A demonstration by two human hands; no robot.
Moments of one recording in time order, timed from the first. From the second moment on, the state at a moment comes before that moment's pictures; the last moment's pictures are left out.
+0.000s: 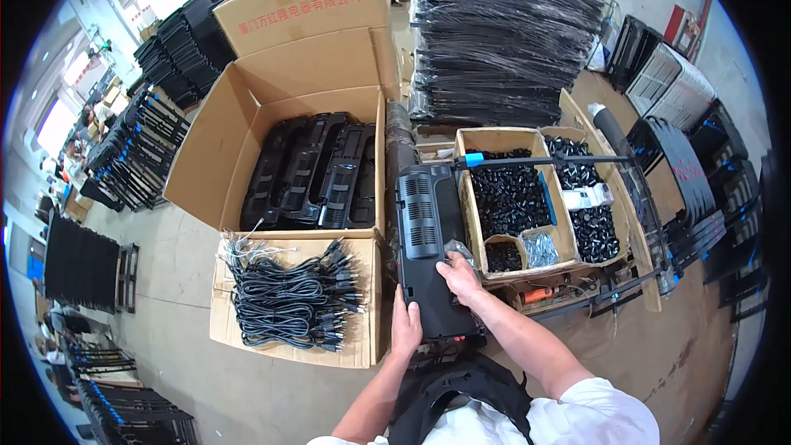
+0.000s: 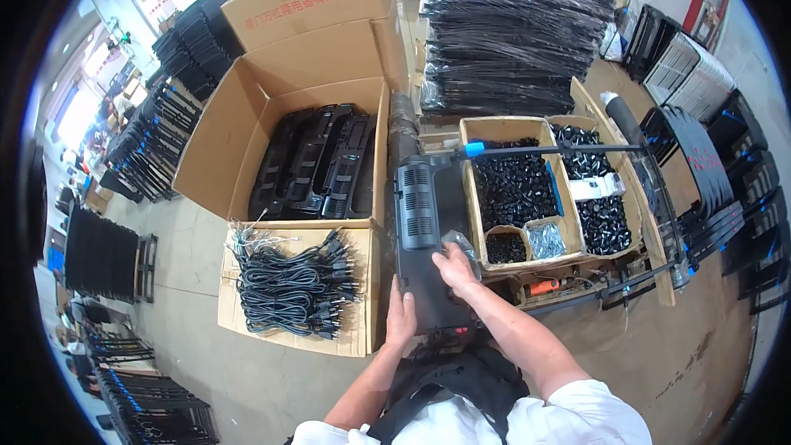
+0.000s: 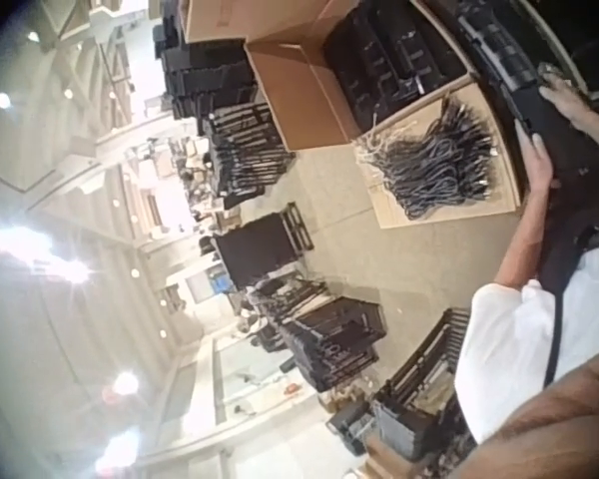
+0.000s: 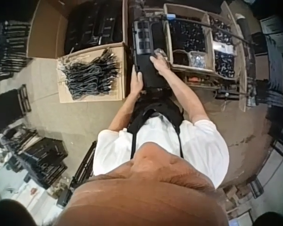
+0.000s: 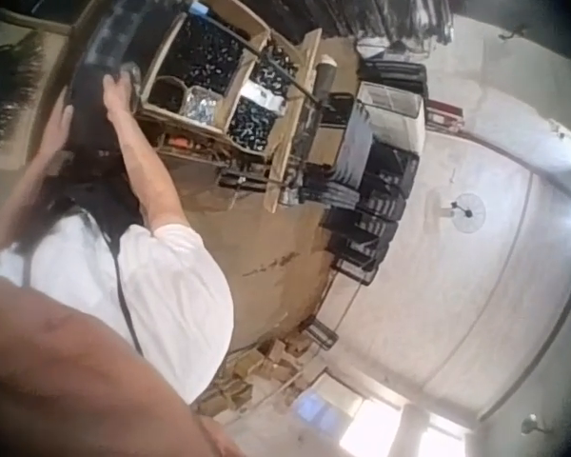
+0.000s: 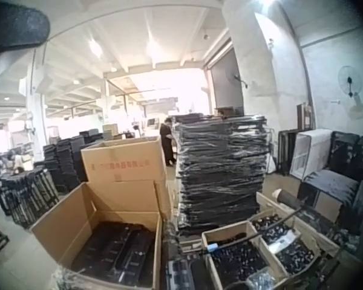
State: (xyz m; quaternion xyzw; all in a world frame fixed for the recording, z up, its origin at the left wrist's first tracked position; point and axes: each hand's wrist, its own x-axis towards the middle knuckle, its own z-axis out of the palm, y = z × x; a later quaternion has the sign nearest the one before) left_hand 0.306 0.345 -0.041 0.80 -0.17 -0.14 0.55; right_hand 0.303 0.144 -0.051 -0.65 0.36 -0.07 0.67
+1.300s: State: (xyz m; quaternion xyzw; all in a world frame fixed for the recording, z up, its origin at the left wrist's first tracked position) left_hand 0.261 0.101 -0.204 0.62 -0.67 -0.41 -0.08; right_hand -0.033 0.003 -0.139 -0.41 0.60 -0.07 0.68
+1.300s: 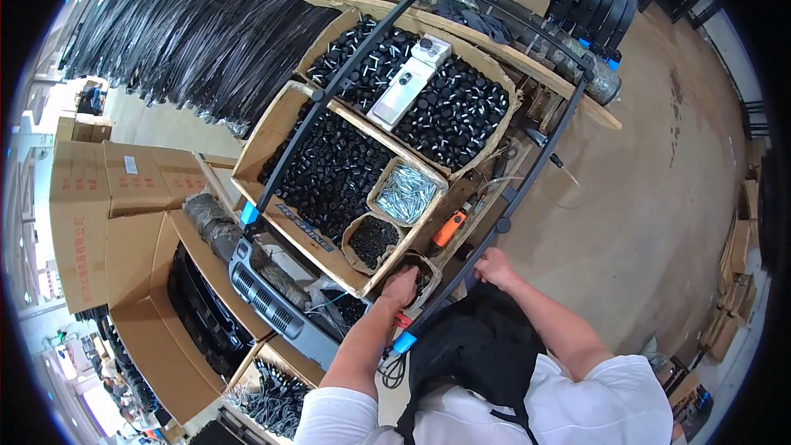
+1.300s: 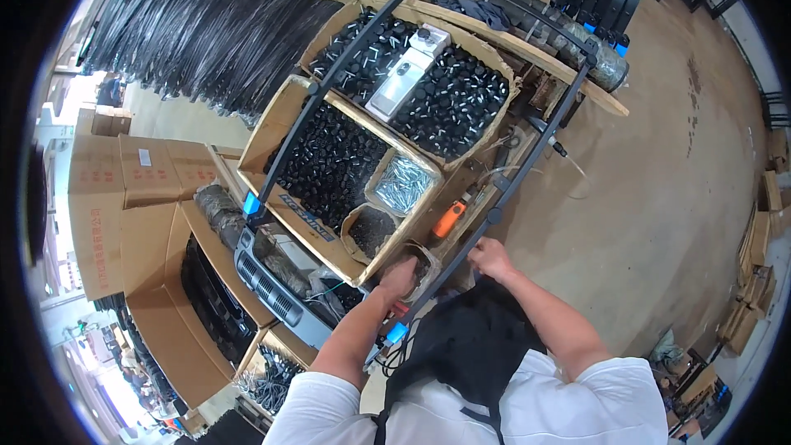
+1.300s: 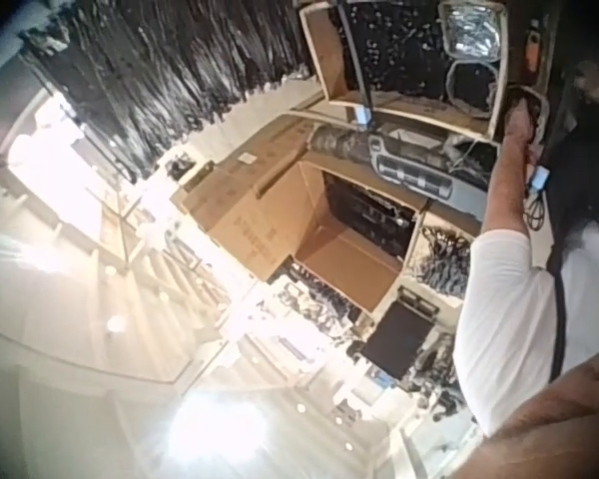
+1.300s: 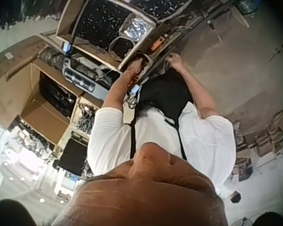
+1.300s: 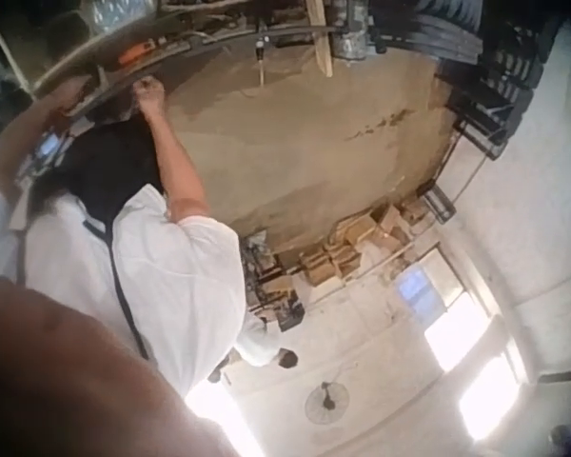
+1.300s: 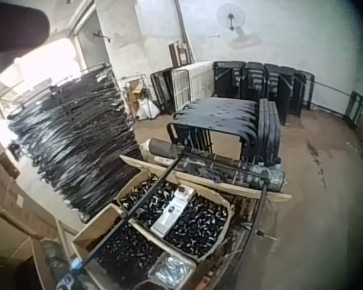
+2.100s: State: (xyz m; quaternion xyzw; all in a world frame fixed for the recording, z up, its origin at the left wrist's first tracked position) left_hand 0.274 0.088 -0.165 0.64 -0.01 -0.74 0.19; right_hand 0.059 -0.054 -0.195 -0.18 0.61 -0.25 0.73
